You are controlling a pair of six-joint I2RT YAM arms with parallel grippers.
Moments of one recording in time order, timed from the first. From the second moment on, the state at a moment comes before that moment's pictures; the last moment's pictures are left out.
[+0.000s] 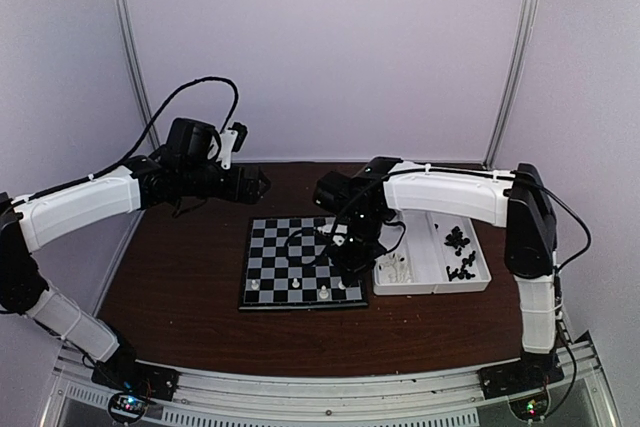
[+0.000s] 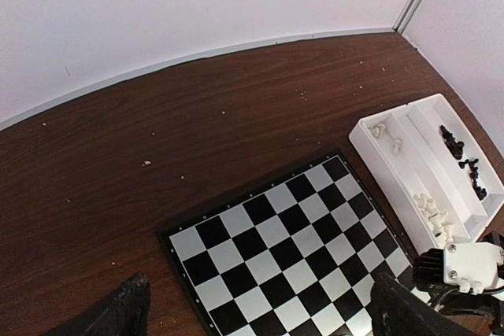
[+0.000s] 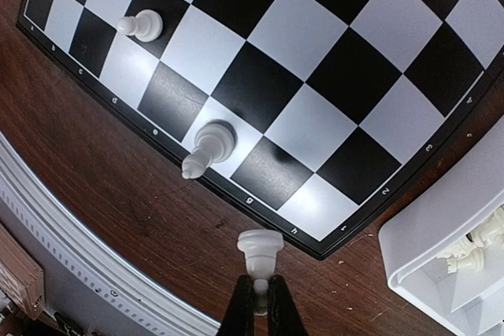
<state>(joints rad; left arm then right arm) -0.59 1.43 1.15 -0.29 0.01 -0.19 0.93 2.08 1.80 -1.18 -0.19 0.28</state>
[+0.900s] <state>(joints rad) -0.59 1.43 1.15 -0.29 -0.02 -0.18 0.94 2.19 1.84 -1.19 -0.19 0.27</state>
